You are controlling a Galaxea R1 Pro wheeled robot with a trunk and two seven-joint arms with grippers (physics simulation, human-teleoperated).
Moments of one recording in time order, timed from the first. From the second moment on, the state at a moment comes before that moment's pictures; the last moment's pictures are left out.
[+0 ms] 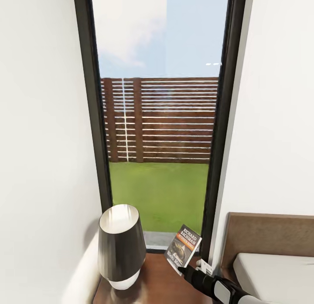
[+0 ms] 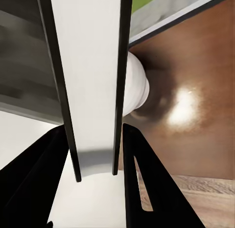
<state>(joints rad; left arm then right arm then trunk) -0.39 0.02 -0.53 -0.13 0.56 0.13 0.14 -0.59 0.04 -0.74 -0.07 0.24 0.19 0.55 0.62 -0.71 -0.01</state>
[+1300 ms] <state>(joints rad) -0.39 0.01 -0.53 -0.13 0.56 0.13 0.14 -0.59 0.03 -0.74 -0.05 0.23 0.20 0.55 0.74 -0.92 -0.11</state>
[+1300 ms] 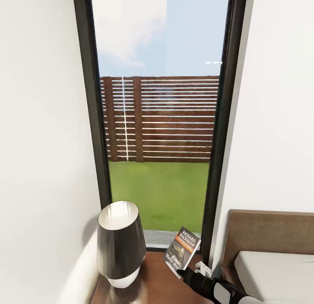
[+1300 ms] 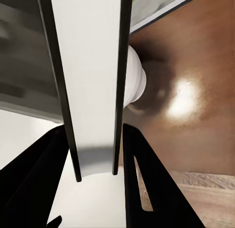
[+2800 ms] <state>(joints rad) -0.39 0.01 -0.53 -0.13 0.56 0.13 0.14 -0.59 0.02 -0.74 -0.05 0.23 0.20 0.56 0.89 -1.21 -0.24</state>
